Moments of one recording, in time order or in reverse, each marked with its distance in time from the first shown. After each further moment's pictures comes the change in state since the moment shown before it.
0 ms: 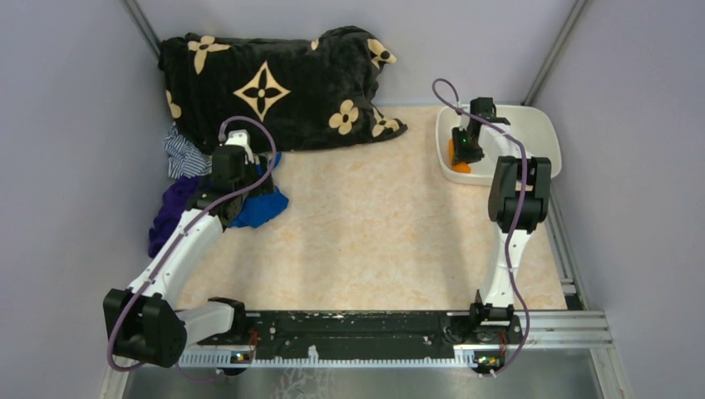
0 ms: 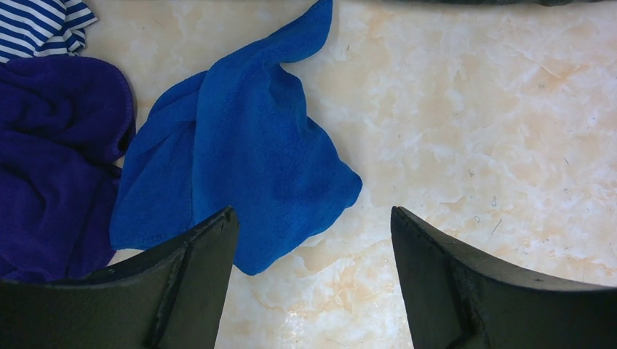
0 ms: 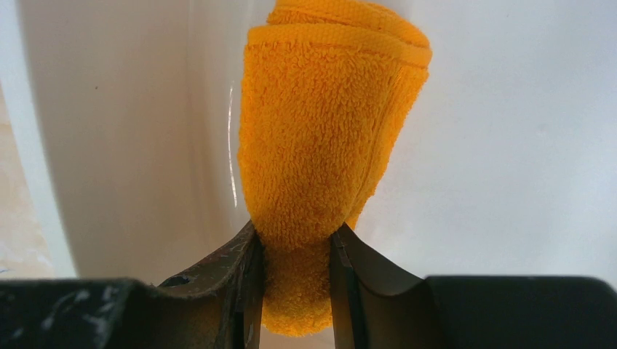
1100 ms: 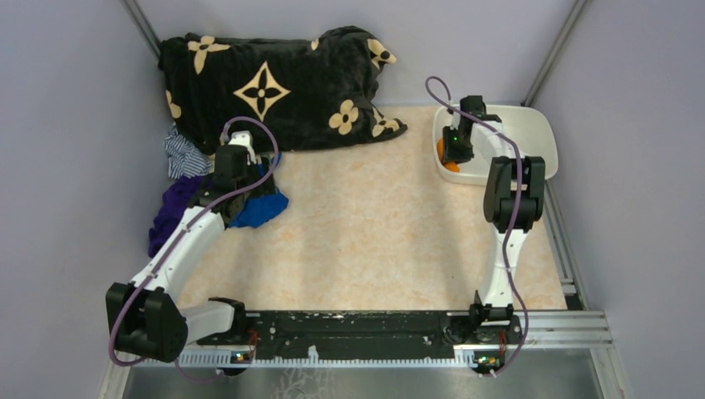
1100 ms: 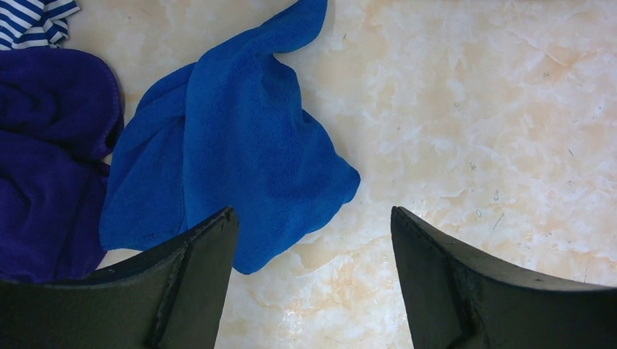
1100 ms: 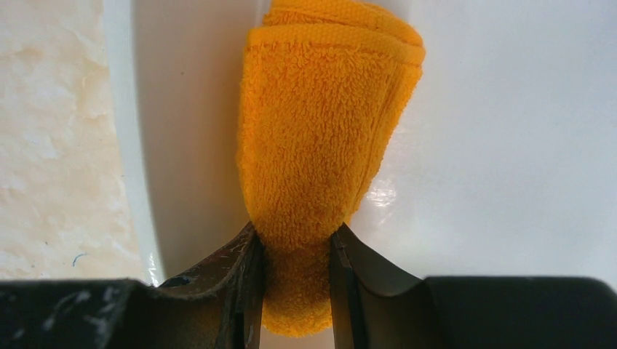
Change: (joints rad) left arm 0.000 0.031 0.000 0.000 0.016 0.000; right arm 0.046 0.000 0.030 -0.050 -0.037 0.087
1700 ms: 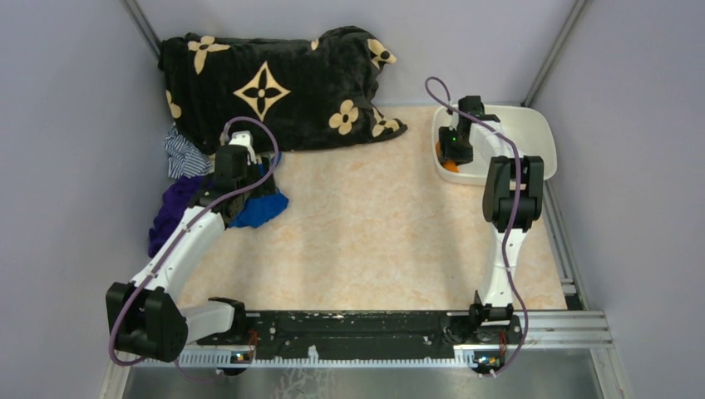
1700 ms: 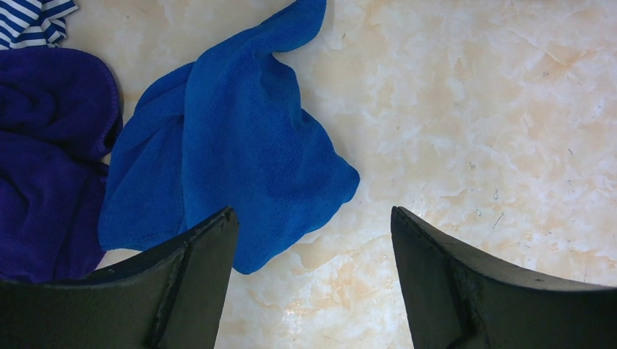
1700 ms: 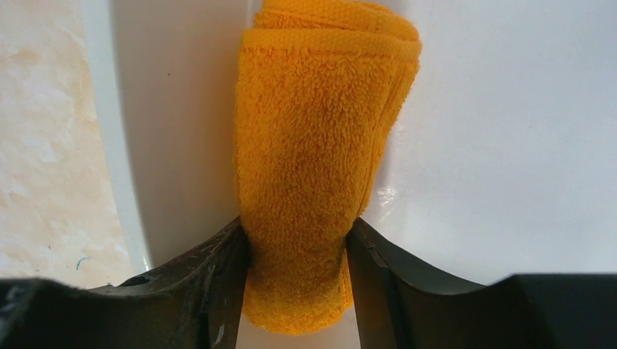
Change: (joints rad) left arm 0.000 0.002 0.000 0.000 0.004 0.000; right arm 0.013 0.011 0.010 -0.010 0.013 0.026
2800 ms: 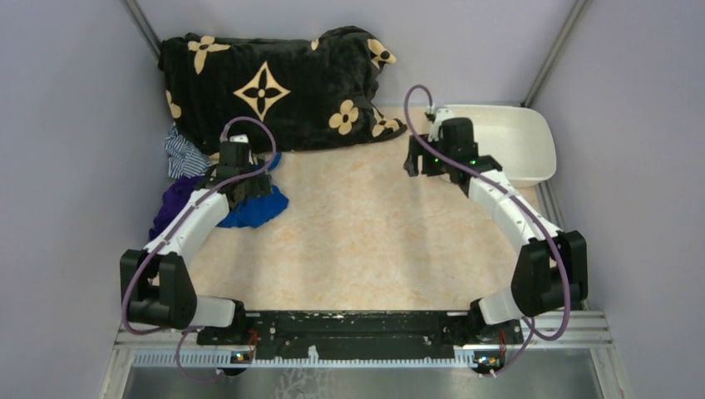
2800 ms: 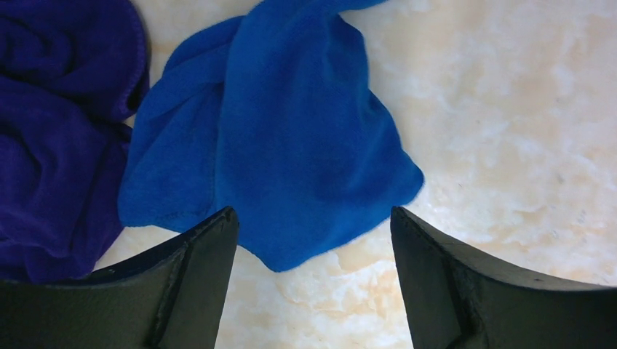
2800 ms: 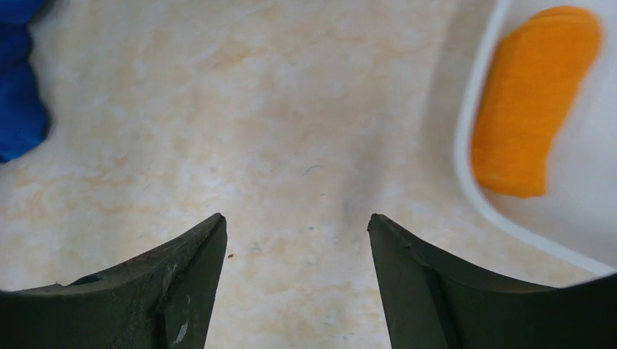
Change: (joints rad) left arm 0.066 0.137 0.031 -0.049 -0.034 -0.027; right arm 0.209 -0.690 -0.544 0.315 -0.014 0.122
